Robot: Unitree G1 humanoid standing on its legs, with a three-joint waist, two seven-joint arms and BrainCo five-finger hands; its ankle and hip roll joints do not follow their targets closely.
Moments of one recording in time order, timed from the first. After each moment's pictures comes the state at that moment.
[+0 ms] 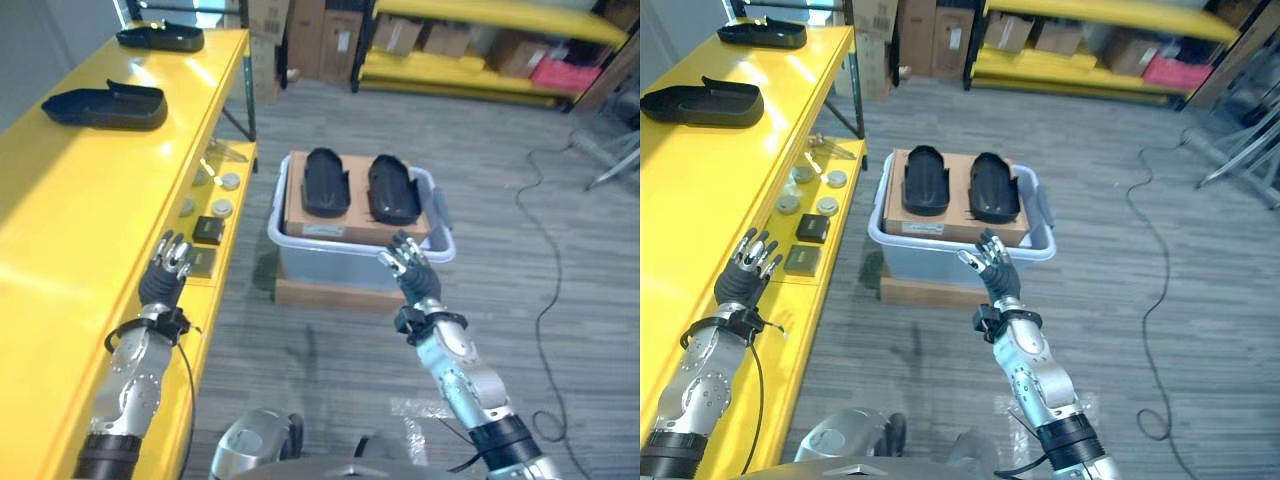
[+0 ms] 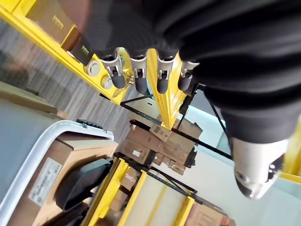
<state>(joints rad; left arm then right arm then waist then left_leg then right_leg) 0.04 0.36 0.04 -0.05 -0.80 0.00 0.08 -0.03 -0.40 0.19 -0.09 0.62 0.00 -0.26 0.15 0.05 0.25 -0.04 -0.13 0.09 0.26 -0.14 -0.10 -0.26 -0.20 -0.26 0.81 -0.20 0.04</state>
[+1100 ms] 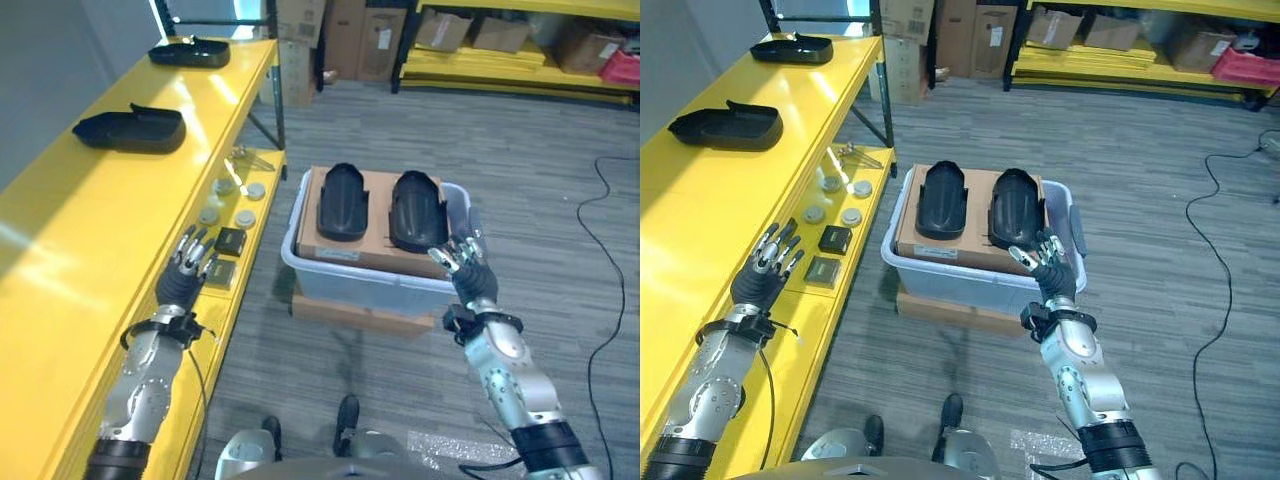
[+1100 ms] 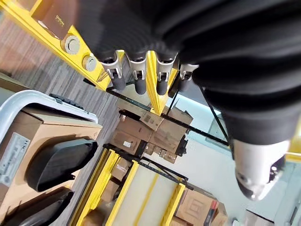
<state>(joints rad) 0.07 0.37 0.00 -0.11 -0.82 0.01 -0.04 0.00 -0.47 0.06 -0.07 0.62 0.01 -0.25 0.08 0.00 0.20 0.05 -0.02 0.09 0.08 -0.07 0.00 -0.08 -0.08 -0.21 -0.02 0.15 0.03</state>
